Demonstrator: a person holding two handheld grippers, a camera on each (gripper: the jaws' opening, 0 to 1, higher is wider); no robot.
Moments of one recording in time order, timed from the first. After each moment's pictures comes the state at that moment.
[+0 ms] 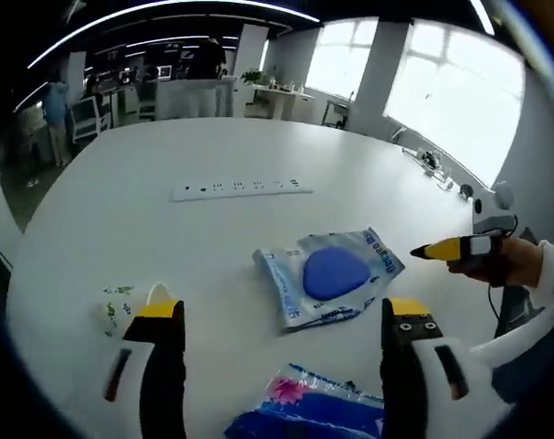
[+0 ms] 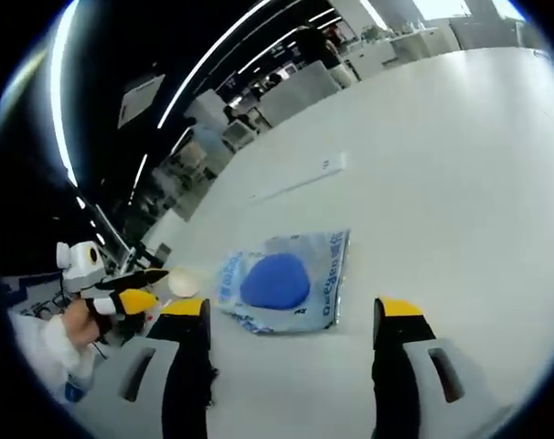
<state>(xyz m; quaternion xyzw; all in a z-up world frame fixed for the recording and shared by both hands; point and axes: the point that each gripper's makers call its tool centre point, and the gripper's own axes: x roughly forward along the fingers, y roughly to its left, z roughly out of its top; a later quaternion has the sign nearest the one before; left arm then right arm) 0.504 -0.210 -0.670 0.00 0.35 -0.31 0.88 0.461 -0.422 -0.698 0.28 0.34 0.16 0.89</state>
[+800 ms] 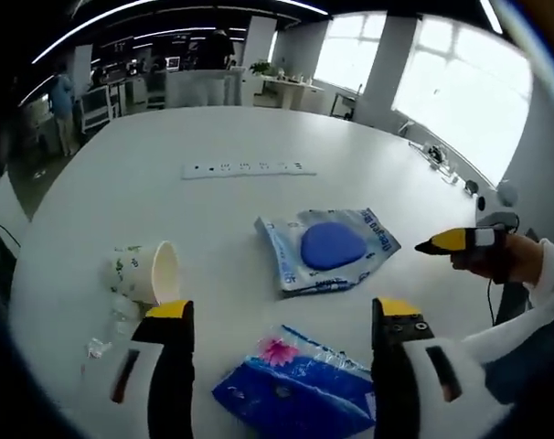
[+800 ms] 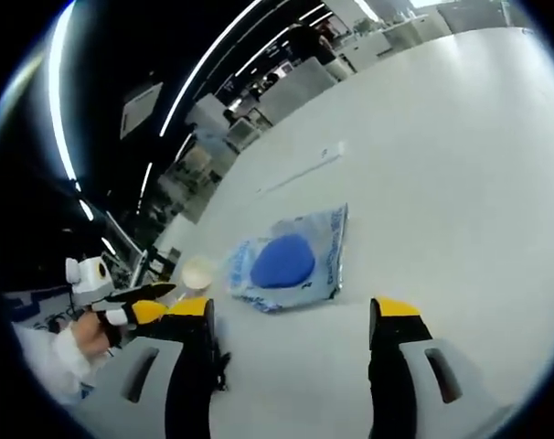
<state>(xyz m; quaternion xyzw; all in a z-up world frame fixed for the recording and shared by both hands) 0.463 -0.195 -0.678 0.00 0.38 -0.28 0.88 0.431 -0.421 -0.698 0.31 0.34 0.17 0.87</state>
